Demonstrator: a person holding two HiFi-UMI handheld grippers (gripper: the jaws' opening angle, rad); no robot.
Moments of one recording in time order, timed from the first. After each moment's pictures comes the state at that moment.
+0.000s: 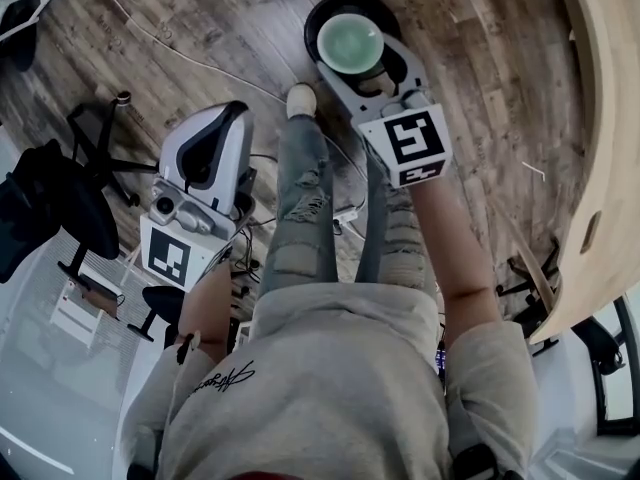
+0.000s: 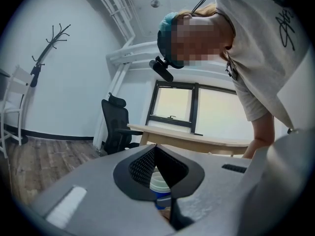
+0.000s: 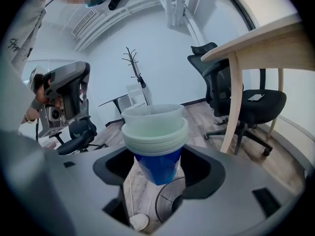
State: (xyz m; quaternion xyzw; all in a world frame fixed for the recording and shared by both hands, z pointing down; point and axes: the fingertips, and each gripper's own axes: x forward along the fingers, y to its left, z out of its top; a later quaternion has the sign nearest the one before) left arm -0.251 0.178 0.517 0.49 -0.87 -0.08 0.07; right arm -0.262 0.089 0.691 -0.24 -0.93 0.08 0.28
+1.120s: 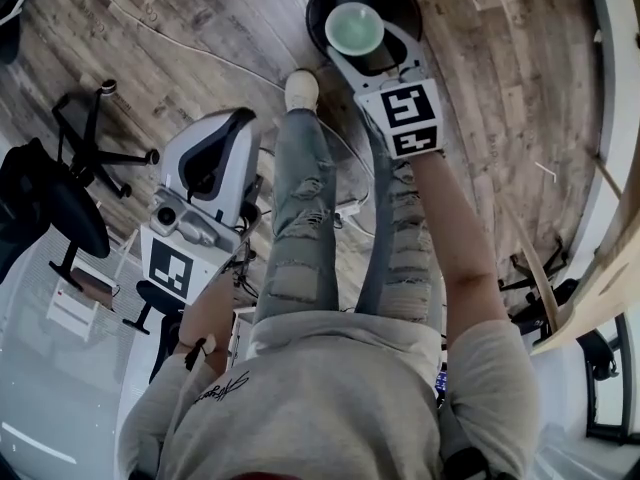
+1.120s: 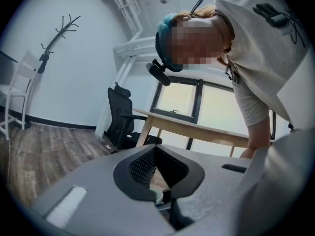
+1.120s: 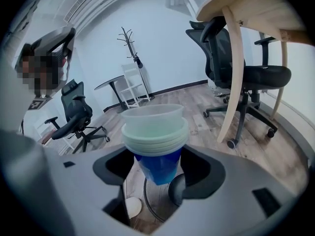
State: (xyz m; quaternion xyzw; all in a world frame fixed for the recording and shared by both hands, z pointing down) left arm -0.241 0.180 0.600 0.48 -0.87 -0.10 0.10; right arm -0.243 0.095 0.849 -0.24 -0.89 0.06 0.37
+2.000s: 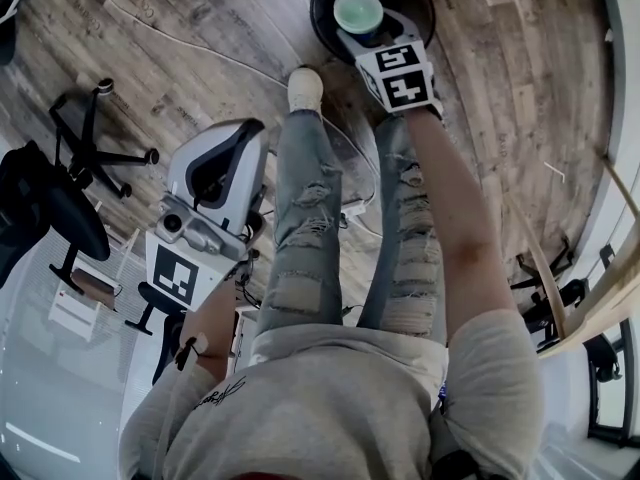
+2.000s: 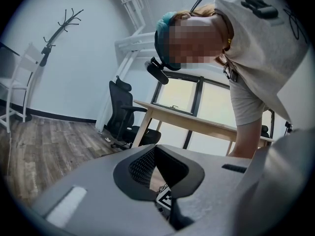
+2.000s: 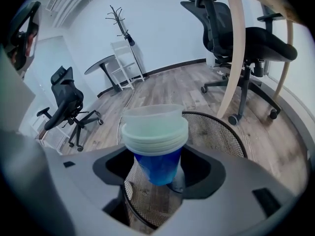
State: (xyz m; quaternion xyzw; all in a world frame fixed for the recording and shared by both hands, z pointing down) left arm -0.223 0.190 0.638 0.49 -0.86 -0.11 0.13; right arm -0.233 0.093 0.974 -0.22 -0.85 0.04 0.48
